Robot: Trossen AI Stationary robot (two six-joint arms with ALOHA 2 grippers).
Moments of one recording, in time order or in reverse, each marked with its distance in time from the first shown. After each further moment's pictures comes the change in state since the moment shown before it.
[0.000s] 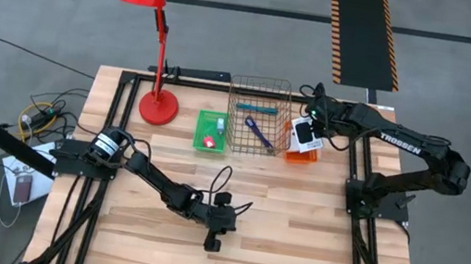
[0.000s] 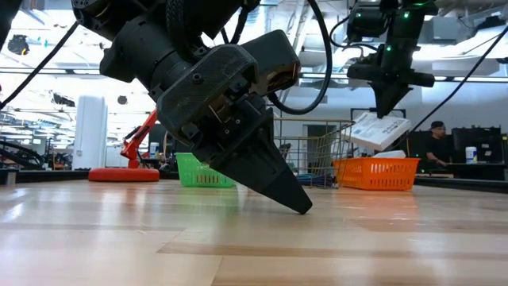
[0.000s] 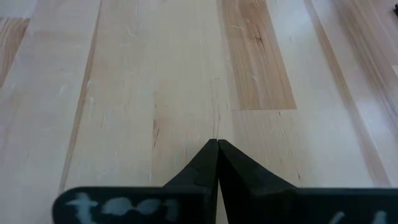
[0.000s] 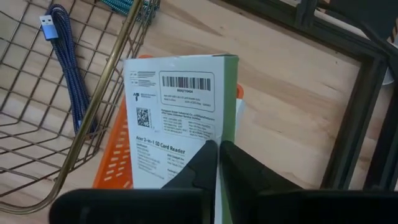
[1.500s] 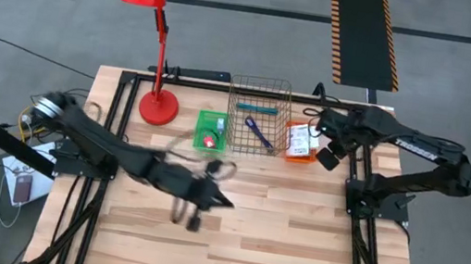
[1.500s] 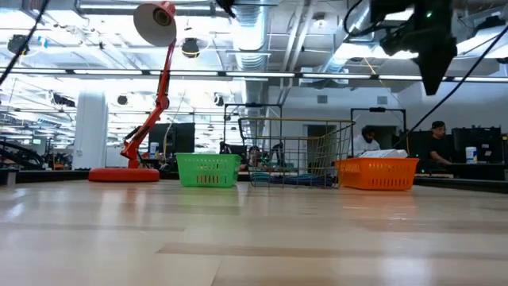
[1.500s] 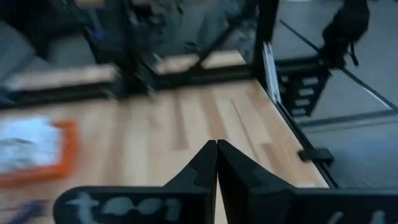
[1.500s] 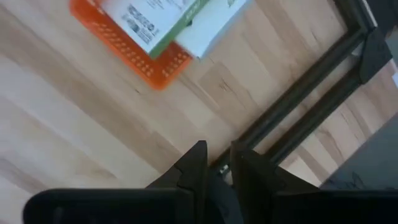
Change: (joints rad) left arm 0.002 -0.551 0.000 -0.159 -0.039 0.237; right arm 0.142 -0.067 0.129 -0.491 -0.073 -0.237
